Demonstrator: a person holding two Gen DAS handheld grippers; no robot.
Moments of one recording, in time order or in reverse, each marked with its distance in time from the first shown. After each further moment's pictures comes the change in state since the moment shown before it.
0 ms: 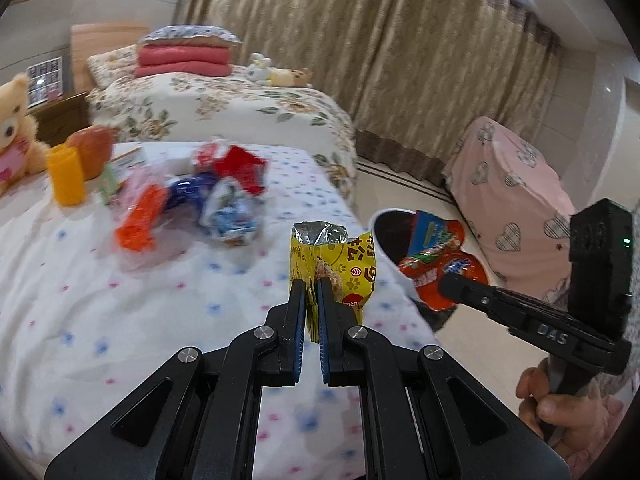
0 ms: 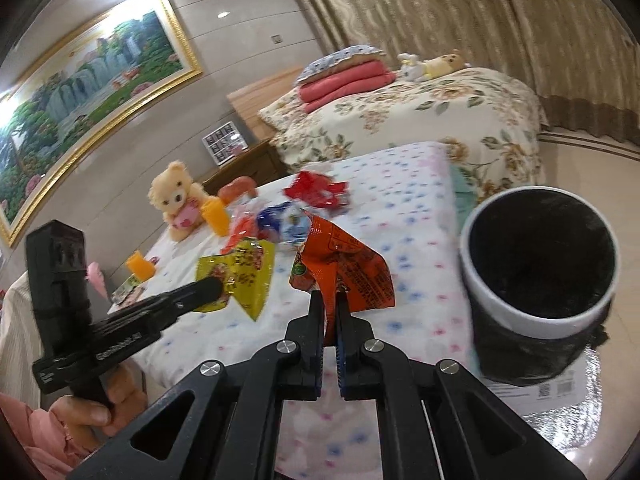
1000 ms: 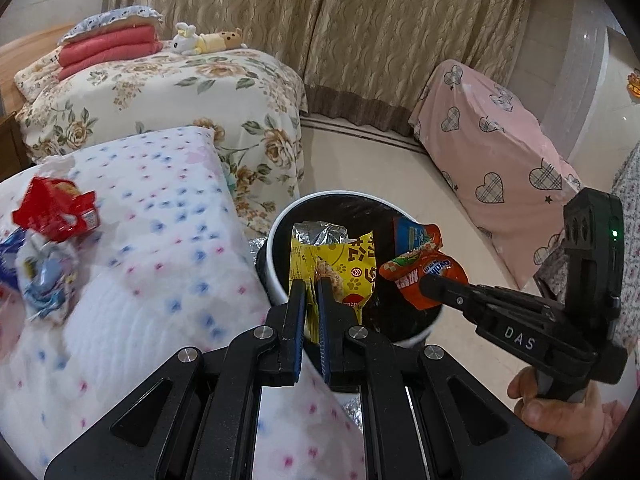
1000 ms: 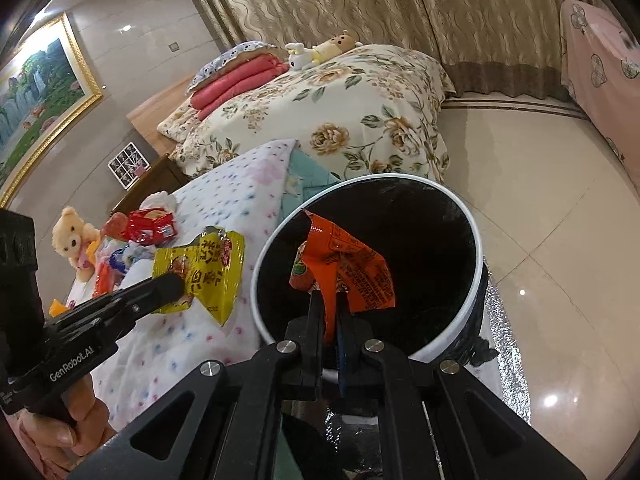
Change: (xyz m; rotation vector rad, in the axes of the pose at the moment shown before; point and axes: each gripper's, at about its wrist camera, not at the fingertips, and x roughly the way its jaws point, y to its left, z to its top) left arm 0.146 -0.107 0.045 0.128 0.162 -0.081; right arm 0.009 -0.141 0.032 0.167 0.058 -0.241
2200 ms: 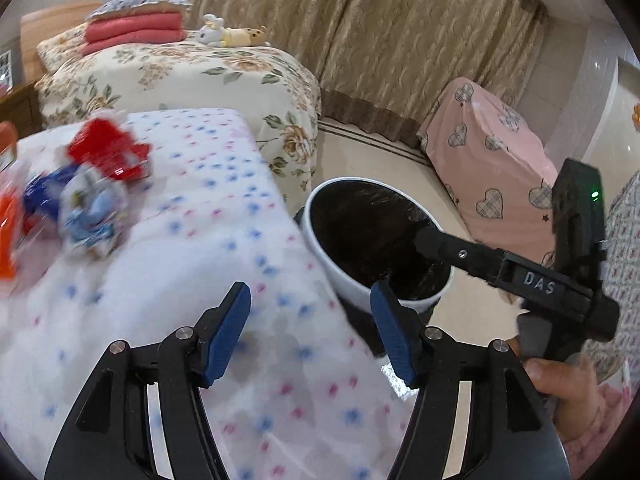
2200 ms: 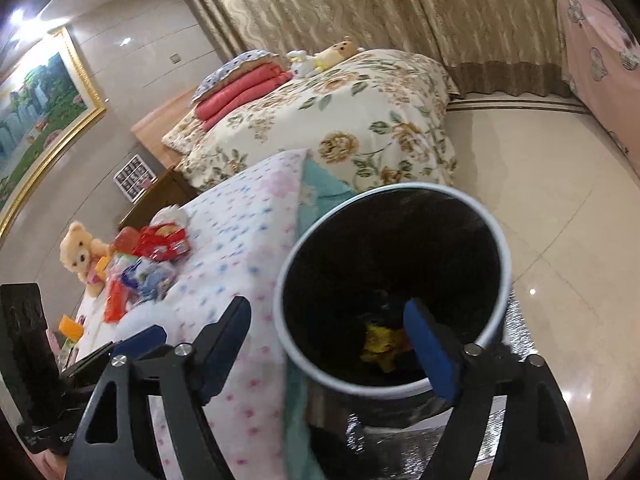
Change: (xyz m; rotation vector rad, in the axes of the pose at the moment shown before) left arm -0.054 0.038 -0.045 -0.103 -0.032 -0.009; right arm -0.001 0.032 -0.003 0.032 -0.025 0.061
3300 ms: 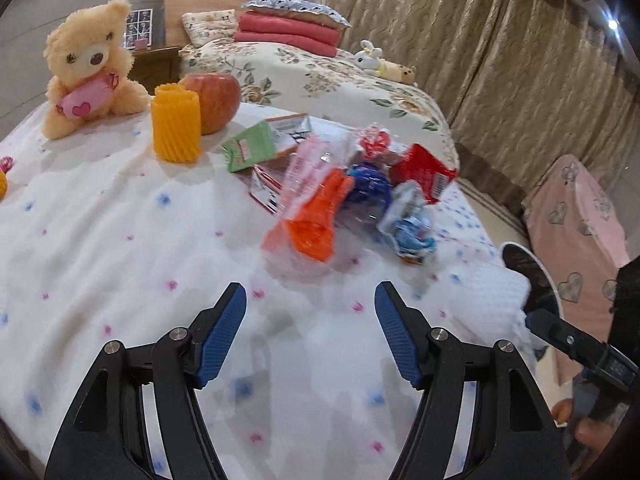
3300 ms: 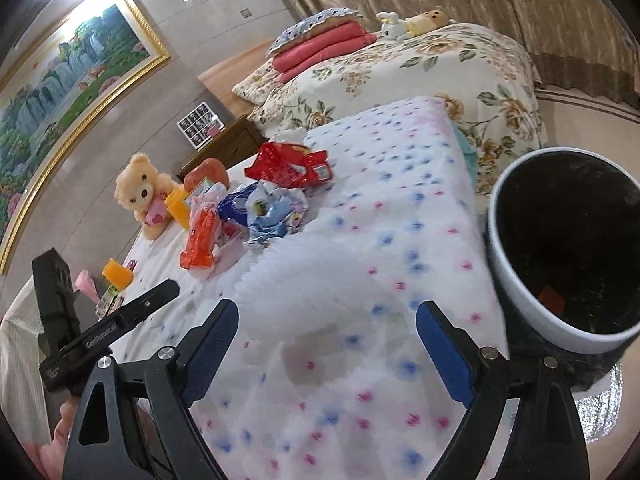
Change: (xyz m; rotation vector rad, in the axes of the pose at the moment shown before) left arm -0.079 0.181 -0.023 -0.272 -0.097 0.344; right arm 0.048 0.128 -0.039 -0.141 0.115 0.179
